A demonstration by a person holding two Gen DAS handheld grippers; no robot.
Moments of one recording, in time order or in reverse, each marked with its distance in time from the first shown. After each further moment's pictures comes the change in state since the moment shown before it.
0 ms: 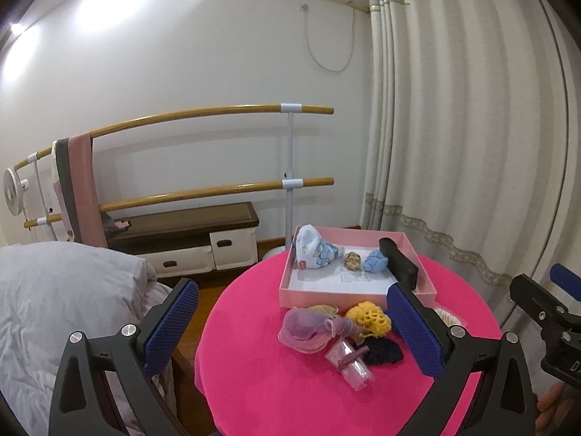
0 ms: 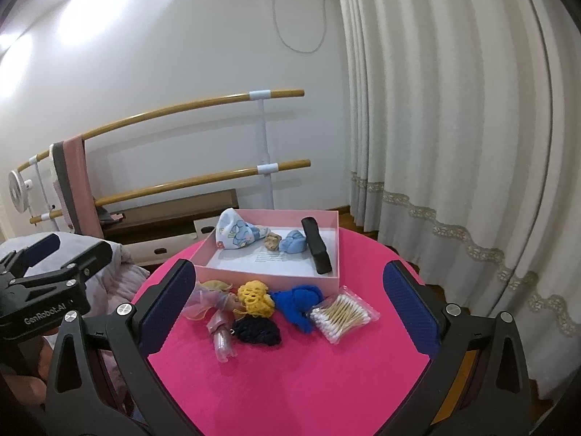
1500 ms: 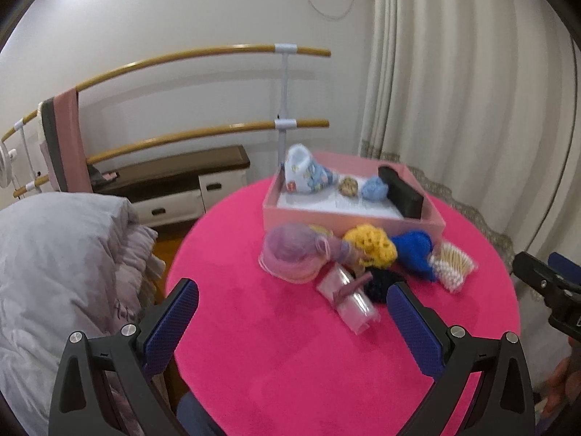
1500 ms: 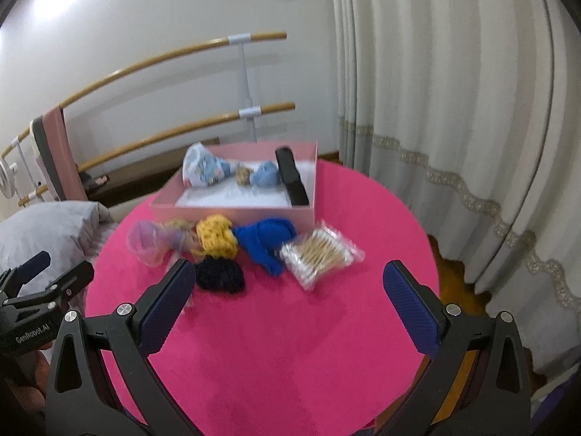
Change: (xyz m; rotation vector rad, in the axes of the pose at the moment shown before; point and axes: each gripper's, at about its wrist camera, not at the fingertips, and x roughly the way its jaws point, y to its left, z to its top) left arm 0.029 -0.005 -0.033 -0.003 0.220 -0.029; right arm 0.055 -0.040 -0.051 0.037 0.229 -0.033
